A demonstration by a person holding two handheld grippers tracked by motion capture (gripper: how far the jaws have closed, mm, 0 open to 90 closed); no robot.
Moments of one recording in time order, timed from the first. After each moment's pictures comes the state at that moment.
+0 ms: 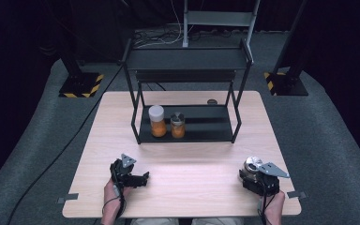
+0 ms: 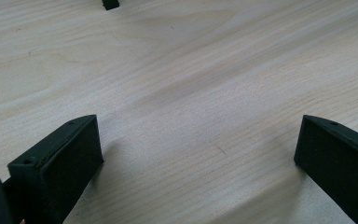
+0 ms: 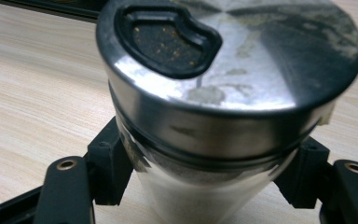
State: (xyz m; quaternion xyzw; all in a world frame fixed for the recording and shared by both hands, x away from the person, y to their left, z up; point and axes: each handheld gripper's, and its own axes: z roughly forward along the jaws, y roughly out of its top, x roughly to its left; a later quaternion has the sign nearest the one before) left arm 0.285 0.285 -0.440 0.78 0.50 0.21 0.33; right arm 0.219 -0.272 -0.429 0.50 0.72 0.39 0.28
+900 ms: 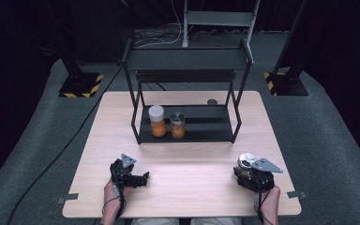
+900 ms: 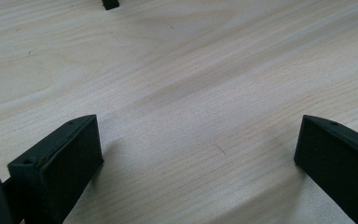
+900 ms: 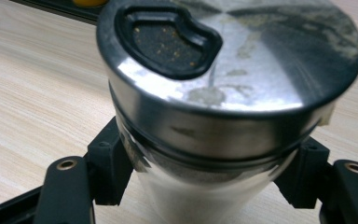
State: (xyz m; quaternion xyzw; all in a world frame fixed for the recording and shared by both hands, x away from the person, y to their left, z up) left arm 0.285 0.285 -0.440 0.78 0.50 0.21 0.33; right arm 0.231 -0.260 -0.416 0.47 0.74 0.39 0.28
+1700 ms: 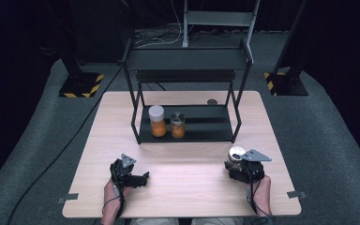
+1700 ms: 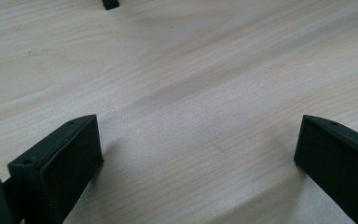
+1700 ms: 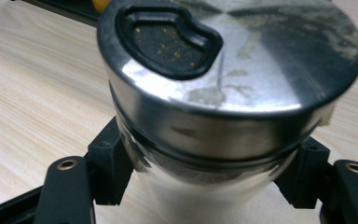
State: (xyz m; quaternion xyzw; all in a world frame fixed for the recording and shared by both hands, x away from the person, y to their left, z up) left arm 0.285 0.285 -0.440 0.78 0.50 0.21 0.33; right arm 0.268 -0.245 -0.407 0.45 0.76 0.39 0.25
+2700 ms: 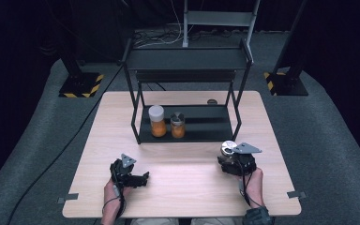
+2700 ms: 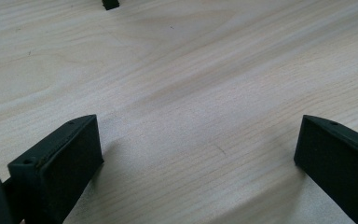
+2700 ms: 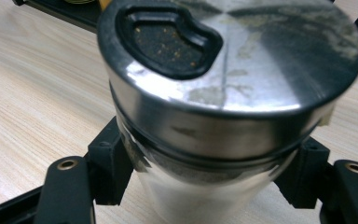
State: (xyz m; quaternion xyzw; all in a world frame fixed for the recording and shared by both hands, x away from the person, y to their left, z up) left arm 0.285 0.285 -0.440 0.77 0.50 0.21 0.33; right arm 0.291 -0.228 -0.400 0.44 0.77 0.39 0.24
